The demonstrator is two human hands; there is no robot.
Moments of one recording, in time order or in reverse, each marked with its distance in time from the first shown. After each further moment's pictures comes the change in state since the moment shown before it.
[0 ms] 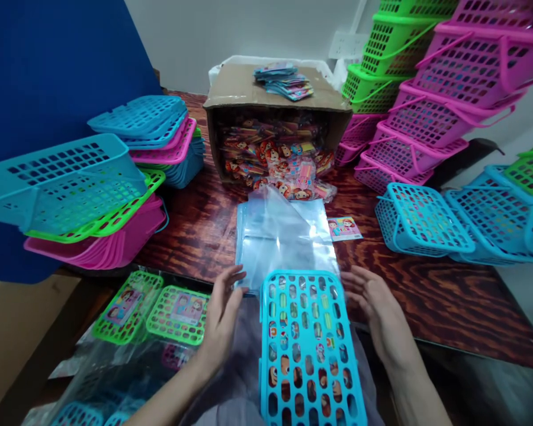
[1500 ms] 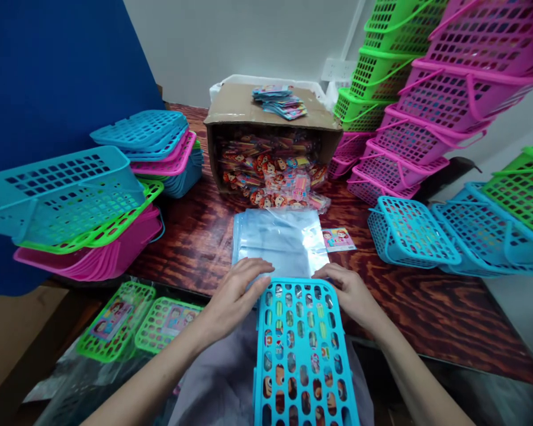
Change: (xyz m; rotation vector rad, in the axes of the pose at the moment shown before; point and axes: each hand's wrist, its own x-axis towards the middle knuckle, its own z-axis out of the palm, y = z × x) left_hand 0.068 0.053 0.004 0.395 -0.459 0.307; right_hand 0.064 -0.032 0.022 -0.643 -0.526 -0.446
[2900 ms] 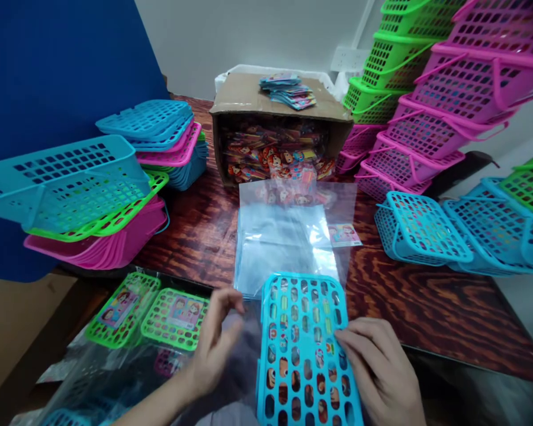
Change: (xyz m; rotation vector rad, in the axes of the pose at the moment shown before) left_hand -0.083 -0.026 0.037 -0.351 0.332 -0.070; right_hand -0.114 -0.027 0.037 -0.349 0.338 -0.357
